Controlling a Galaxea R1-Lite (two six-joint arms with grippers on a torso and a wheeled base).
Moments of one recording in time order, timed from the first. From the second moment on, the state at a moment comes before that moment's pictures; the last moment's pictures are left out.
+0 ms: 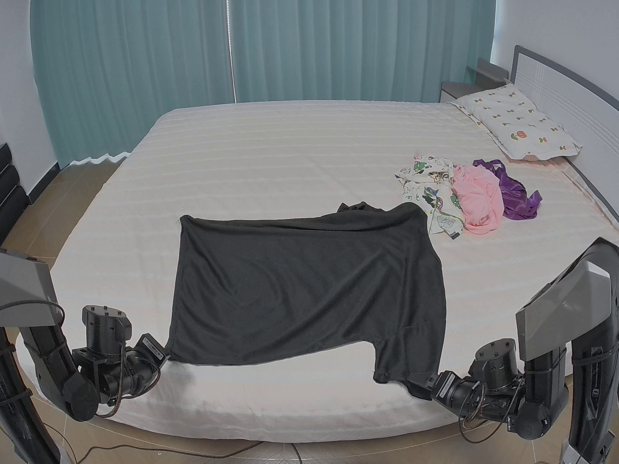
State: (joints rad) left arm -0.16 2.01 -0.16 -1.14 0.05 -1.02; right arm 0.48 2.35 -0.08 -1.55 0.01 1.02
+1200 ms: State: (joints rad) left arm -0.15 2.03 -0.16 -1.14 -0.02 -0.96; right arm 0.43 2.27 -0.02 -1.55 0.01 1.06
